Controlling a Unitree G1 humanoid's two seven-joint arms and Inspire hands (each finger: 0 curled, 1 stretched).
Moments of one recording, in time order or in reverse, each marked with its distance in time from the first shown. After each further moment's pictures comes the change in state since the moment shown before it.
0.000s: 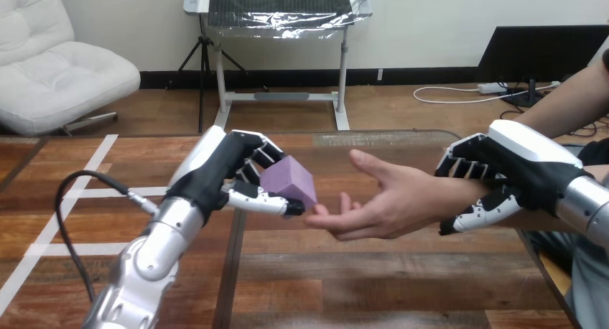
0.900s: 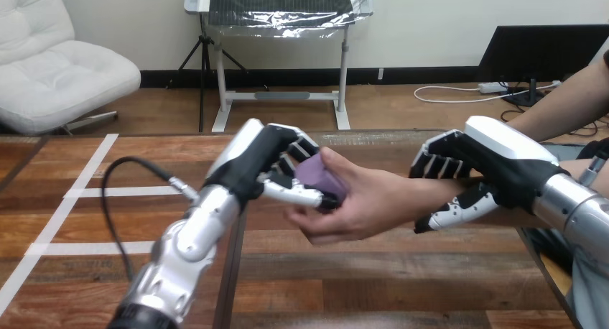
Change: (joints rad) left arm -0.139 -0.098 -0.051 0.183 0.007 -0.035 0.017; right arm 0.018 0.053 0.001 -0.121 0.002 0.059 0.026
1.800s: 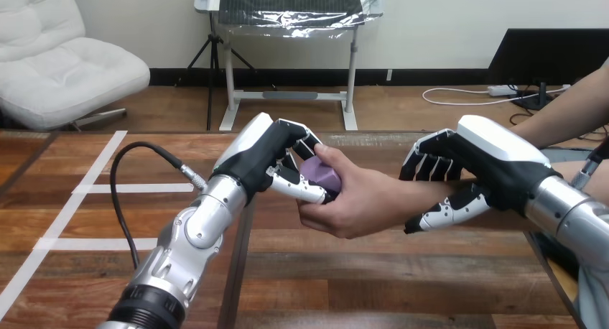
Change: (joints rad) left arm -0.077 -0.014 -0.037 0.098 0.049 0.000 0.012; right arm 0.029 0.019 -0.001 -0.045 0.000 0.010 -0.007
